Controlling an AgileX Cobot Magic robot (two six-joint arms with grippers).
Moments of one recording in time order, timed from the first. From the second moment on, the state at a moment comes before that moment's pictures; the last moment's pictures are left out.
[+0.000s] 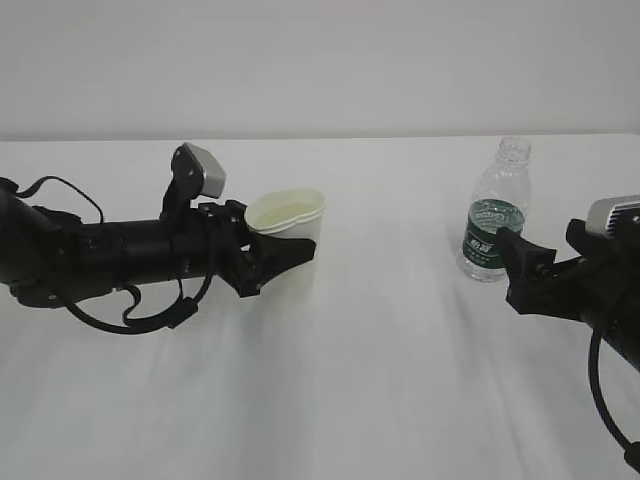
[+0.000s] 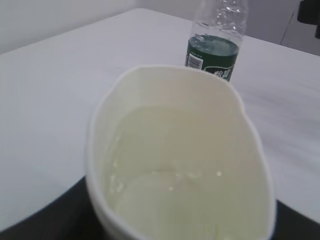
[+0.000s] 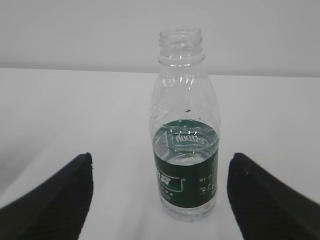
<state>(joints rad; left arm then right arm) -0.29 2.16 -0.99 0.97 -1.03 -0.55 0.30 1.72 -0.28 0.08 -1.15 -0.01</state>
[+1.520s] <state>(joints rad) -0.05 2.16 -0.77 0.68 -1.12 -0.31 0.30 1.72 -0.28 0.07 -1.15 0.02</state>
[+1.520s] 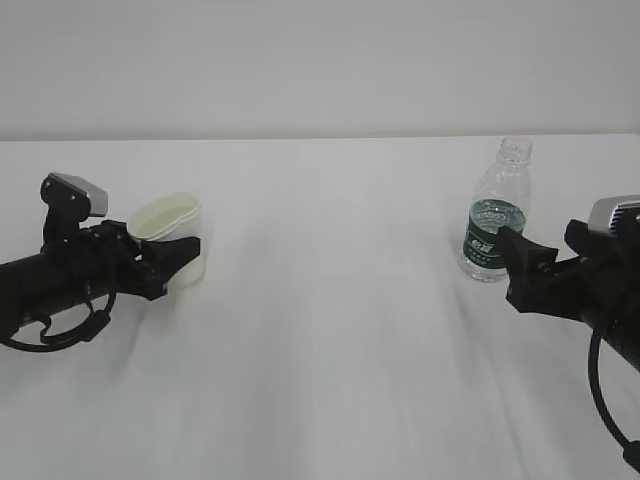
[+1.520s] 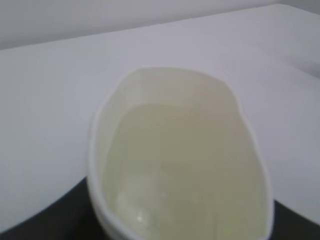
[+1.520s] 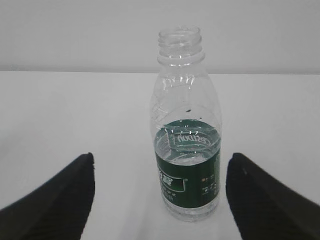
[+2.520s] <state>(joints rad) -0.05 2.16 -0.70 0.63 -1.12 -0.24 0.30 1.72 -0.28 0.07 -1.15 0.03</state>
